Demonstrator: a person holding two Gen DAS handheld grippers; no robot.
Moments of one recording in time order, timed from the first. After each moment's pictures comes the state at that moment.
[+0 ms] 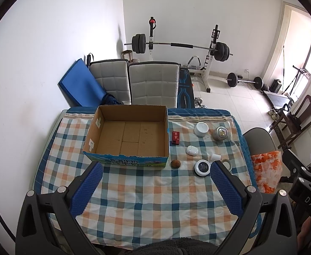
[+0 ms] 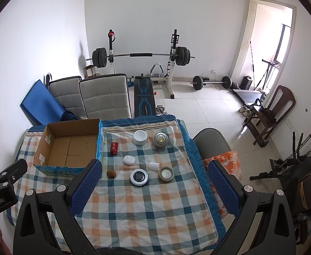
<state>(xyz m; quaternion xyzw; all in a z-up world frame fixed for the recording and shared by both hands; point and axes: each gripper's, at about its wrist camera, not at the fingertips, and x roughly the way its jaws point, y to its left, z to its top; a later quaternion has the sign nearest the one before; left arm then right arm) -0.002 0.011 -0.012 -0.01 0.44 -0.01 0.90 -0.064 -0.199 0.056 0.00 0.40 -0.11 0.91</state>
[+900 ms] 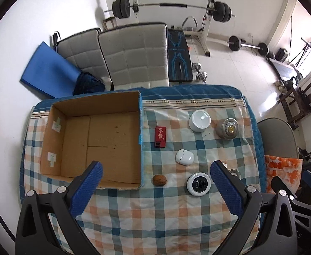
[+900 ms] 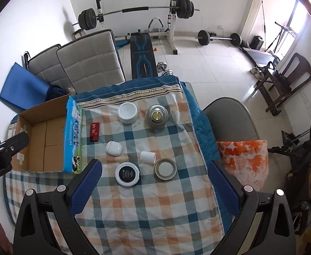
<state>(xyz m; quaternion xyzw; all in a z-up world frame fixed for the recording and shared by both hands) 0.208 -0.082 -0.133 0.03 0.58 -0.03 0.82 0.135 -0.300 -0.098 0.05 0.56 -0.10 0.82</state>
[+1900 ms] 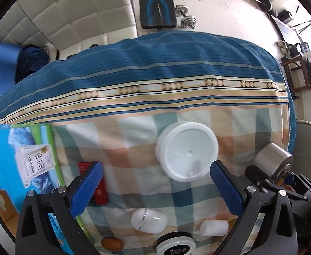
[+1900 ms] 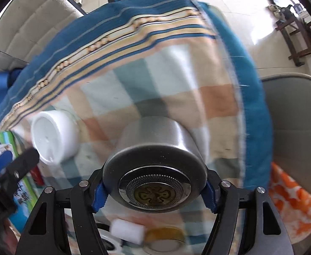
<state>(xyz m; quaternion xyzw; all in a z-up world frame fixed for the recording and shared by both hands) 0.397 -0.177 -0.358 0.04 0.72 -0.08 0.68 0.343 -0.412 -0.372 0.12 0.74 -0.10 0.65</state>
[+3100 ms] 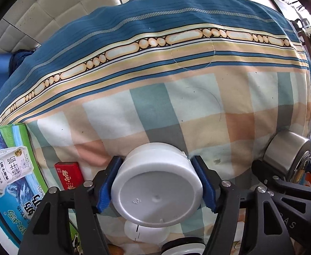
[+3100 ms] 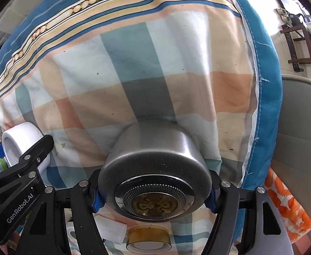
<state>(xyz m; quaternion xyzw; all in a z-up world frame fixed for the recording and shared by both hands) 0.389 -0.204 -0.414 0.09 0.74 -0.09 0.66 0.404 -0.360 -0.444 0.08 0.79 -0.08 0.61</state>
